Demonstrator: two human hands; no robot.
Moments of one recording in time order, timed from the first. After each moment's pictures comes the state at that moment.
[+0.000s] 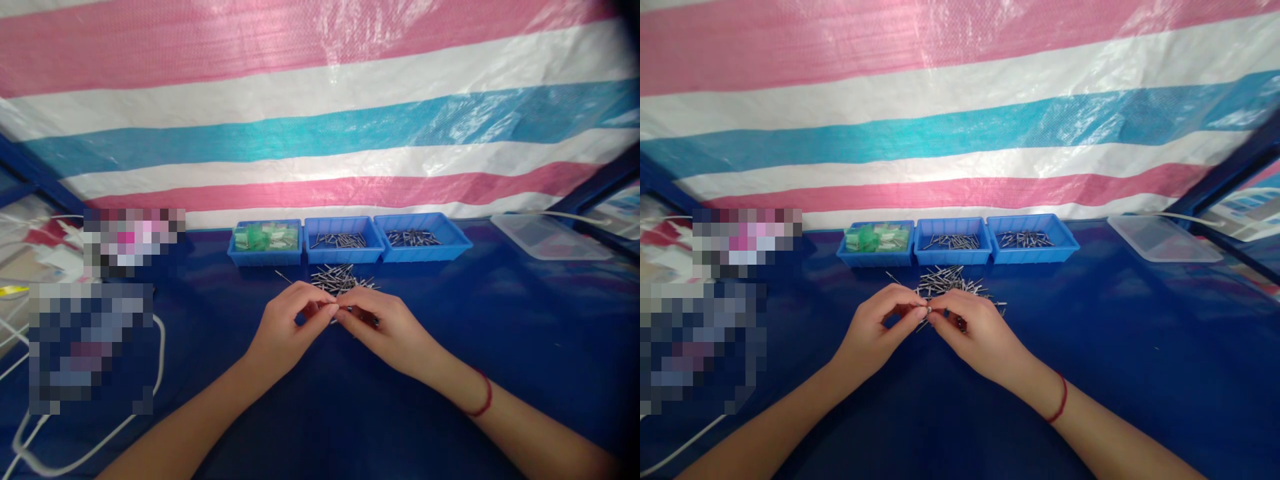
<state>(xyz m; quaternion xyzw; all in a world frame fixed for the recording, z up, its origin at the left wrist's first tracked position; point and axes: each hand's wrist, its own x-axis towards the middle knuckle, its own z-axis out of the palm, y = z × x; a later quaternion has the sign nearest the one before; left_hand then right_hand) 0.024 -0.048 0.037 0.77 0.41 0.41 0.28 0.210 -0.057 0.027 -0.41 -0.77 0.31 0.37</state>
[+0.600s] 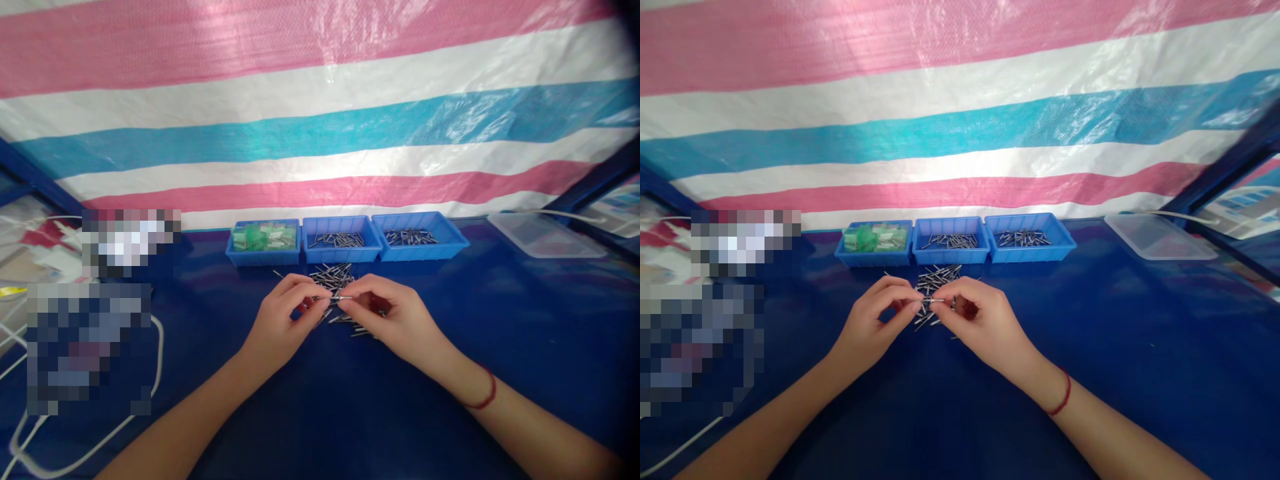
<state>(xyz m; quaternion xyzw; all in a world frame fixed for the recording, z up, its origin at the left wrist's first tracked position) 0.019 -0.043 0.036 0.79 0.37 0.41 0.24 0.215 -0.056 0.027 -0.47 -0.68 0.34 0.45</state>
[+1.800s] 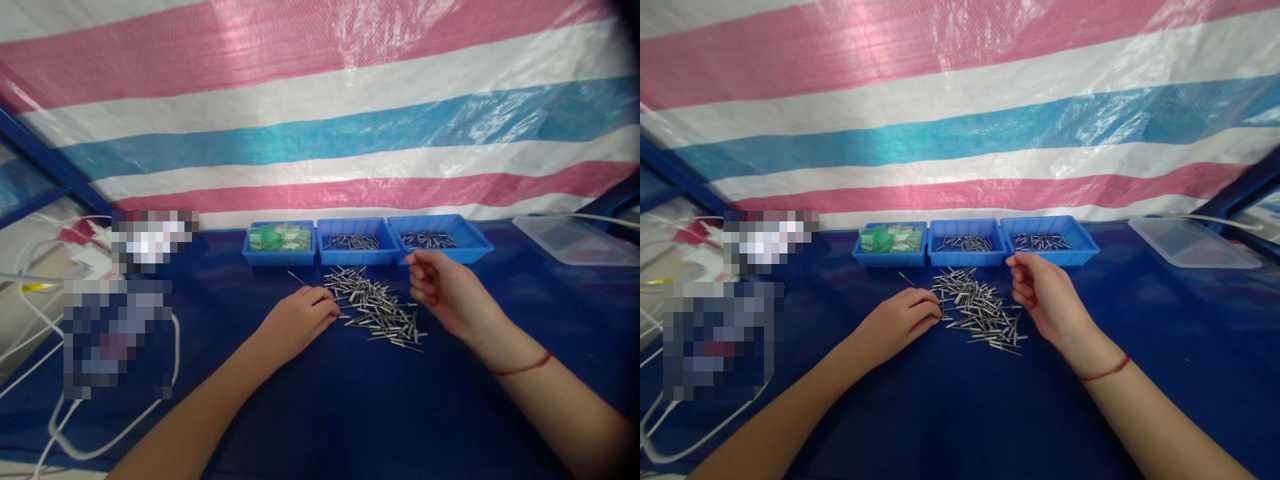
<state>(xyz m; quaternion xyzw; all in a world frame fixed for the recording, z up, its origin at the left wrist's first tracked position) 0.004 -0.027 0.026 0.93 0.33 0.12 0.09 0.258 -0.016 0.024 -0.50 -0.26 0.59 0.58</state>
